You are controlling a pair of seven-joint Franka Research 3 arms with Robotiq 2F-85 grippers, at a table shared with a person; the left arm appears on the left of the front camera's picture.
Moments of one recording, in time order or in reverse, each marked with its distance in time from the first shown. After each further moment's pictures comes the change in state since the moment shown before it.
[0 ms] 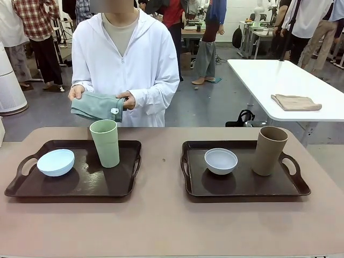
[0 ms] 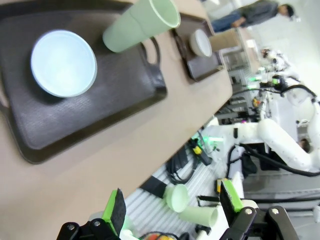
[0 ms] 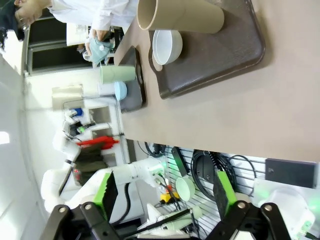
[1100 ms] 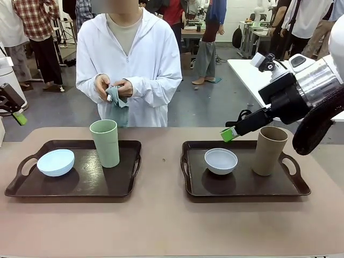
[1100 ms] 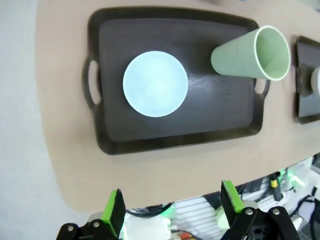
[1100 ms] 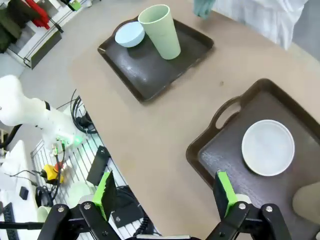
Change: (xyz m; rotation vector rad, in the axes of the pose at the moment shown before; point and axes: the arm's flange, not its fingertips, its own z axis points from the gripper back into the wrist) left arm 0.110 -0.105 -0.046 0.702 0.075 0.220; right arm -0.008 0.225 -0.252 -0.225 0.149 1.107
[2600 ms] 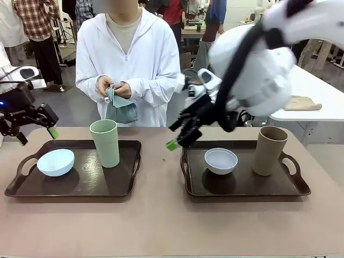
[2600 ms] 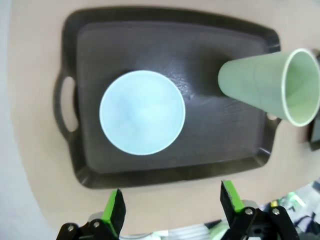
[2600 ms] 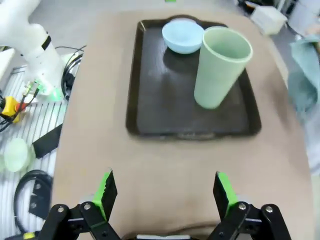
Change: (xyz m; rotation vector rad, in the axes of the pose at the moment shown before) left arm 0.043 -0.029 -0.089 0.033 0.033 0.047; right arm 0.099 -0.027 -0.191 0.220 0.035 0.679
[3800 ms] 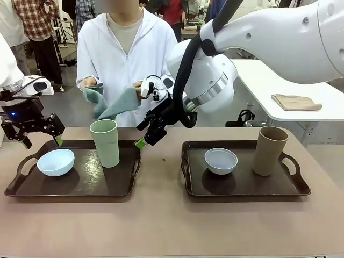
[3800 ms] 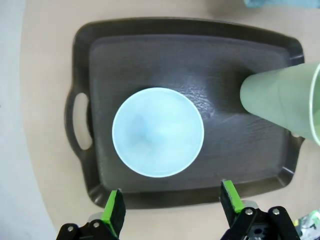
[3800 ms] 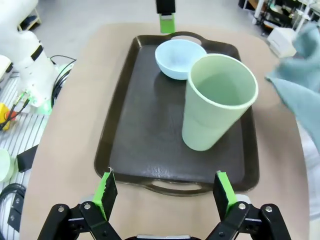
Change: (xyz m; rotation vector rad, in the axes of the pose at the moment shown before) left arm 0.002 -0.007 -0.026 0.119 -0.081 -0.030; right arm 0.024 -0.058 -0.081 0.073 -0.062 0.054
